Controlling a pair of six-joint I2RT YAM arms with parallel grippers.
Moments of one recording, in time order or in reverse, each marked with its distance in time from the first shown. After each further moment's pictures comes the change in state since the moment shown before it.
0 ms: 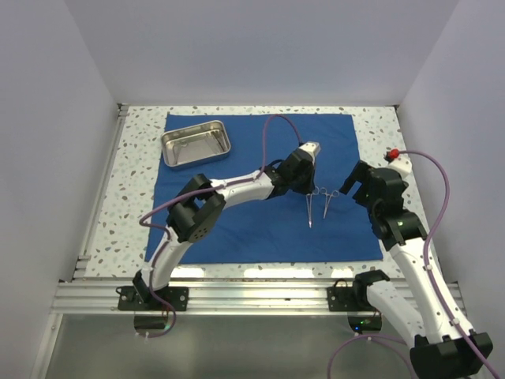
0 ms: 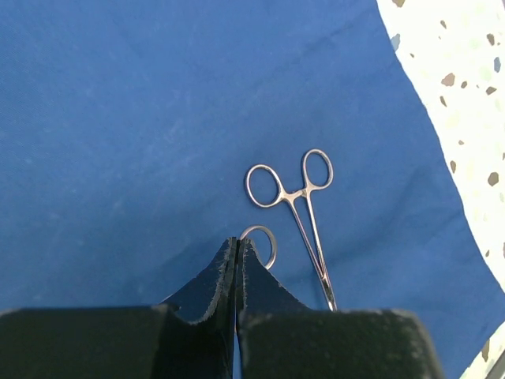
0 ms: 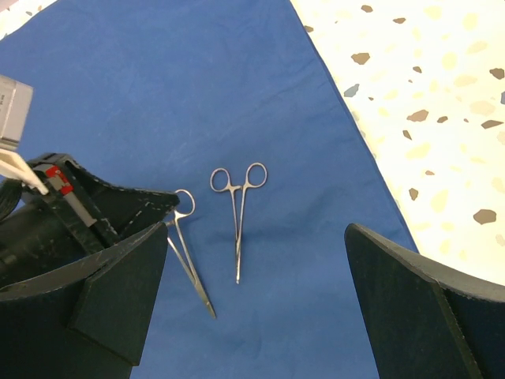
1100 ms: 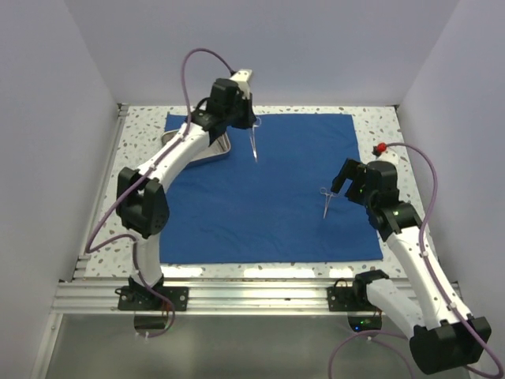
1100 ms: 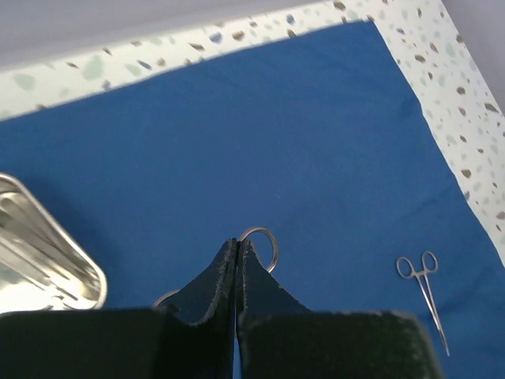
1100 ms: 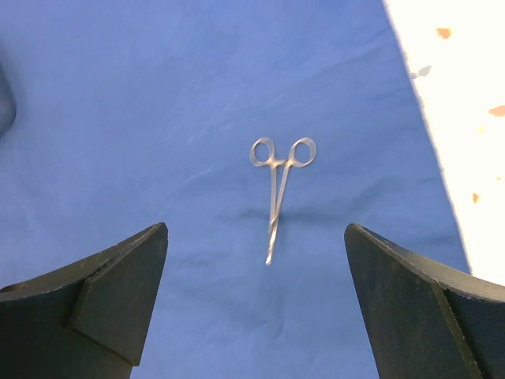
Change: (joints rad) left arm 0.445 -0.274 0.147 -0.244 0.104 0.288; right arm 0.000 0.104 0.031 0.017 -0.190 -0.037
